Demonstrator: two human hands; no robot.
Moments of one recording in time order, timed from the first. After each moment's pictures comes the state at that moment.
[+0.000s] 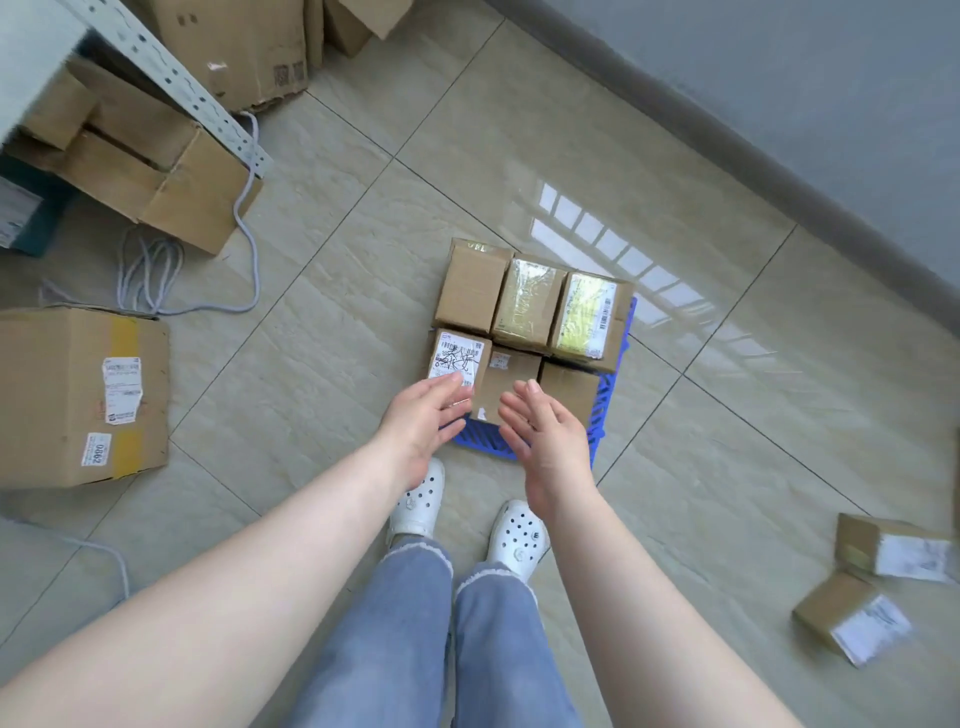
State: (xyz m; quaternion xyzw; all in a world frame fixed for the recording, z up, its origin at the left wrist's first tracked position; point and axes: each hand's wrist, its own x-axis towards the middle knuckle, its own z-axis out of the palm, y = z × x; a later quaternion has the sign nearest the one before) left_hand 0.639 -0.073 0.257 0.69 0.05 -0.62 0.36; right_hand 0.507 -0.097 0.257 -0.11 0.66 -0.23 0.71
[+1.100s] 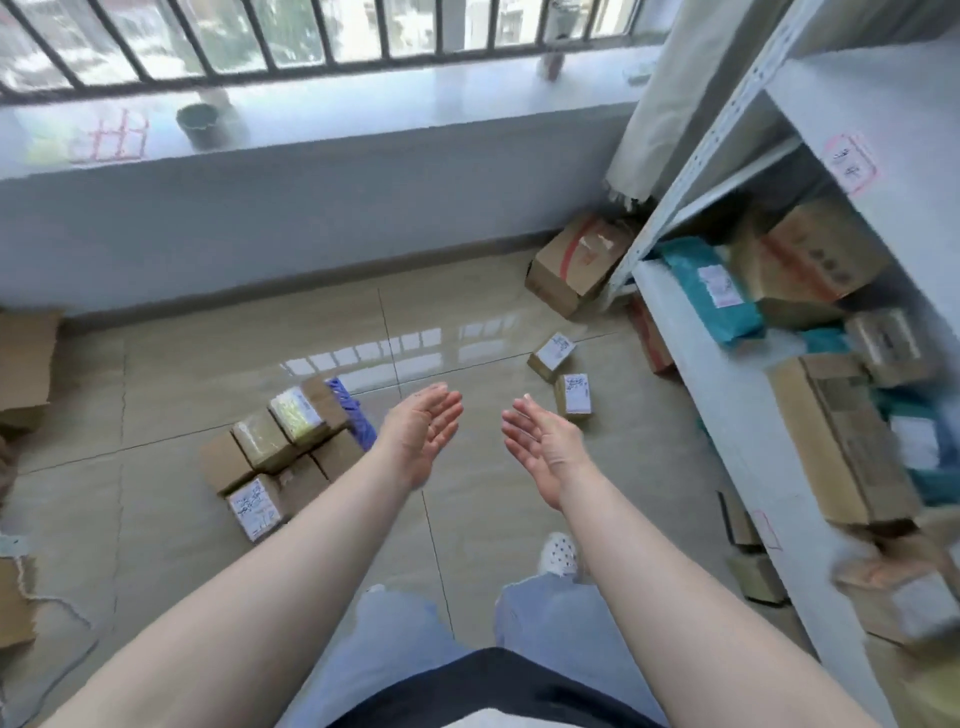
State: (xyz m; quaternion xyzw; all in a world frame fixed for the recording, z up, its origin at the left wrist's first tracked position) left_hand 0.300 0.032 0.578 0.55 -0.18 -0.79 0.20; right_hand 0.177 0.126 0.574 0.10 0.61 -0.57 0.54
